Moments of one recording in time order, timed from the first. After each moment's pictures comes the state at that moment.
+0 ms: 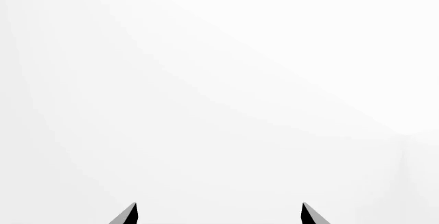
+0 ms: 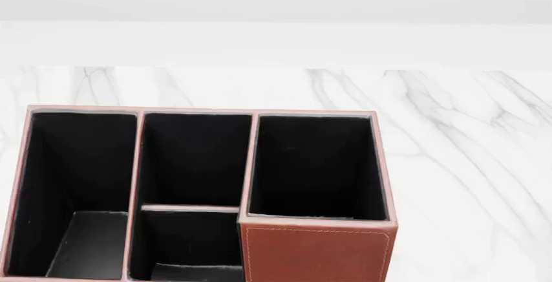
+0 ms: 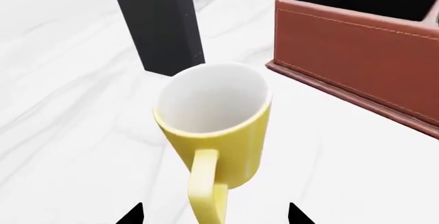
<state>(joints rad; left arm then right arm) 0.79 -0.01 -0.75 1.05 -0.06 0.44 -1.04 0.56 0.23 -1.92 -0.11 0.81 -0.17 0.83</state>
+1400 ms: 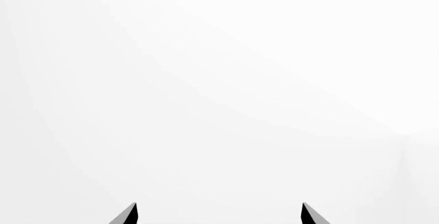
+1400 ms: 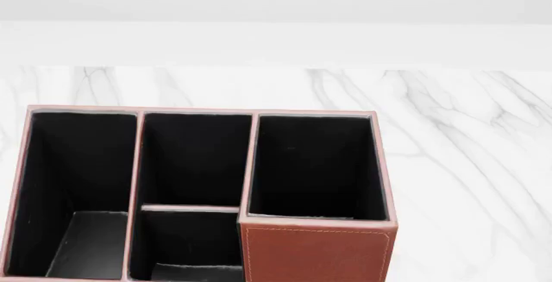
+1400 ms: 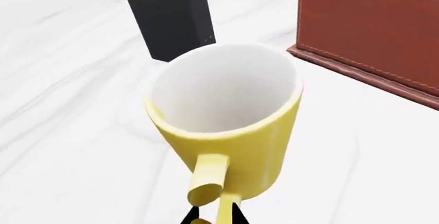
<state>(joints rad) 0.79 -0.01 -0.75 1.05 -0.06 0.44 -1.04 0.52 0.14 -1.85 0.12 0.88 -0.20 0.61</state>
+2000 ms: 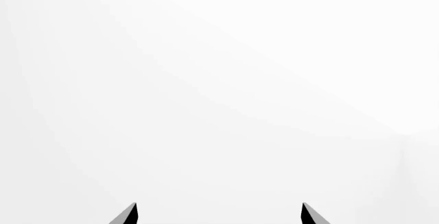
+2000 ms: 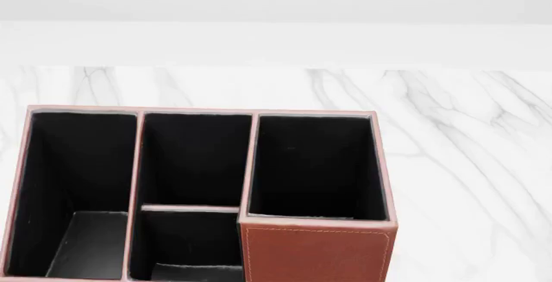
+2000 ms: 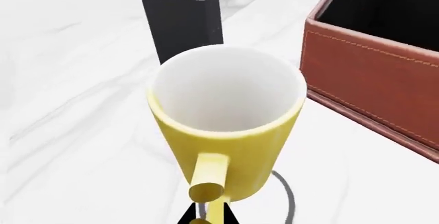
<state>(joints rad) 0.79 -0.01 -0.75 1.05 -0.06 0.44 -1.03 0.58 0.18 -1.88 -0.09 0.80 -0.12 0.76</state>
